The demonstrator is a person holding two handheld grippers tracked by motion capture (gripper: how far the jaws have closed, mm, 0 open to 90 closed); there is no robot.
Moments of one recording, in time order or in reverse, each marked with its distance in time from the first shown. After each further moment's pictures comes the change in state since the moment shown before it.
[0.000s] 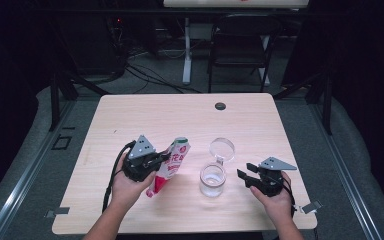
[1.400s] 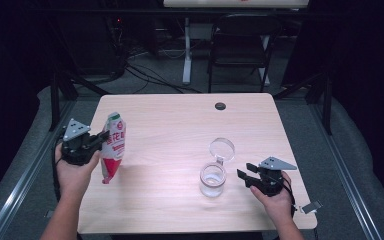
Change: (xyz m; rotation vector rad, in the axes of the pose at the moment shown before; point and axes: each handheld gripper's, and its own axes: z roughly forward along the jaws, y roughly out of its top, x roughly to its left) left arm 0.097 -0.018 -0.078 -0.025 0.349 -0.181; right arm -0.001 0.001 0.000 0.006 0.007 0.004
